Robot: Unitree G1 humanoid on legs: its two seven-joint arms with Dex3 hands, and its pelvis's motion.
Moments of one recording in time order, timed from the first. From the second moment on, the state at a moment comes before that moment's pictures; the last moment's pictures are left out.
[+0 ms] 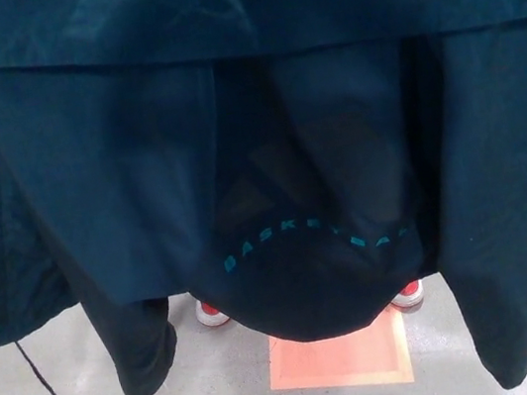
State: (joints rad) left_arm -0.24 0.48 0.28 1.22 -0.06 -0.18 -0.35; right_arm 0.02 -0.70 -0.45 0.12 0.34 -0.07 0.39
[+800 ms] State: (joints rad) left_arm -0.25 0.48 0.29 1.22 -0.06 -0.18 -0.37; right_arm -0.78 -0.75 -0.30 0.20 0.48 0.16 0.46
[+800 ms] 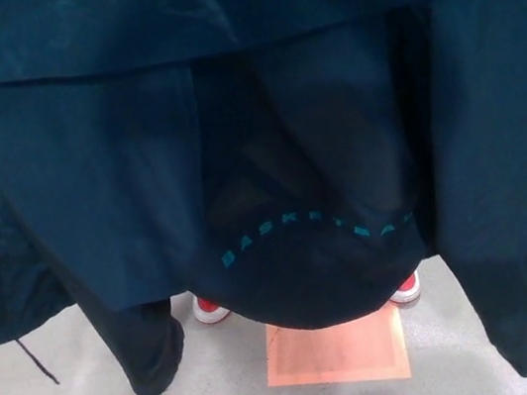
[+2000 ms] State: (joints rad) left_arm -0.25 0.48 0.33 1.17 -0.10 -0.18 -0.45; right_arm -1.74 -0.64 0.40 0.56 0.18 0.38 0.89
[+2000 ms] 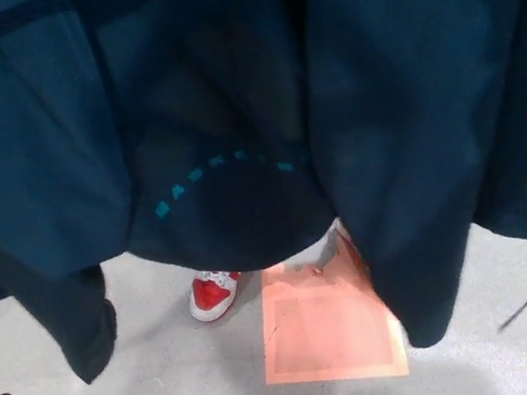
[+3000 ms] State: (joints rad) left_arm -0.19 0.47 0.36 1.17 -0.13 -0.19 -0.48; right_arm -1.90 -0.67 0.34 0.56 0.16 0.51 1.24
